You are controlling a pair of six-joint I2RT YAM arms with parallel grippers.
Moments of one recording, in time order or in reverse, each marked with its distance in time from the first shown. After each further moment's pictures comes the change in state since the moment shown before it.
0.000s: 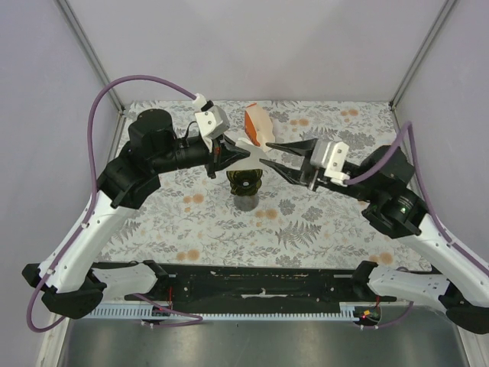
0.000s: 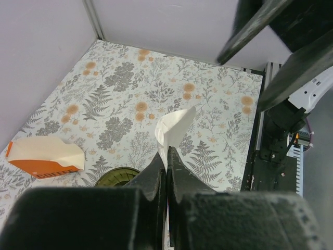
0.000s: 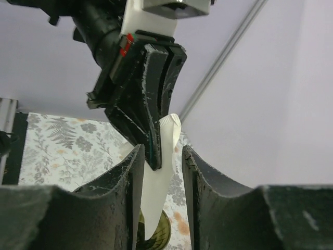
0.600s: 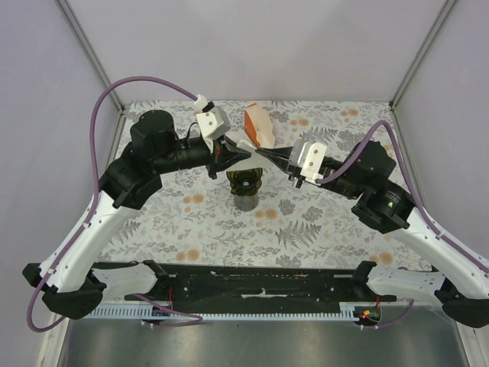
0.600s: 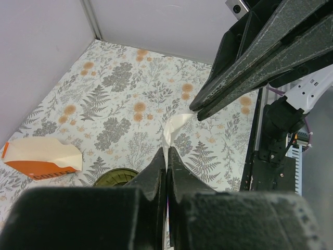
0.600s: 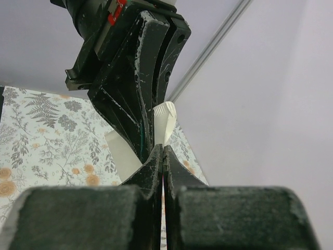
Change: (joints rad) left arm 0.000 -0.005 -0.027 0.027 0.007 -0.008; right arm 0.025 0.070 0.008 -0.027 0.080 -0.128
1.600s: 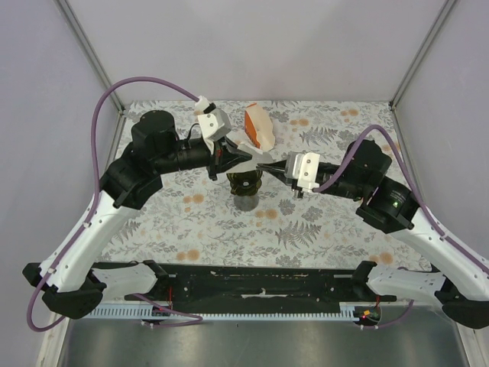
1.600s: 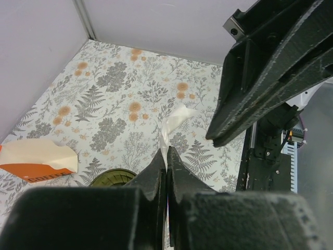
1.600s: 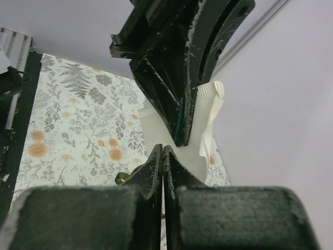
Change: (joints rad) left arm -0.003 0.001 0.000 -0.007 0.023 0.003; right arm -0.011 0.004 0.032 -0.189 -0.100 -0.056
